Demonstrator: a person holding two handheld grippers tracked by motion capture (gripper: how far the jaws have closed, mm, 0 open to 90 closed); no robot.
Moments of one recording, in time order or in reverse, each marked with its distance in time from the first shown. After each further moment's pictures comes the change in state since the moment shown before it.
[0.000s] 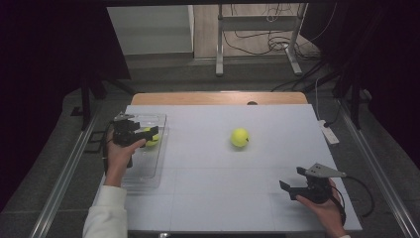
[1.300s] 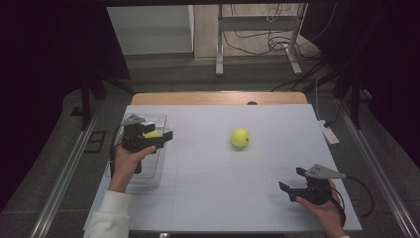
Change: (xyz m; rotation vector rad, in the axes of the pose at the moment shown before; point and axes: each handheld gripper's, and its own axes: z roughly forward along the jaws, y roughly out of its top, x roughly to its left) left arm -0.059 0.005 -0.021 -0.021 -0.171 0.098; right arm 0.004 0.000 -0.002 -0.011 0.004 -0.010
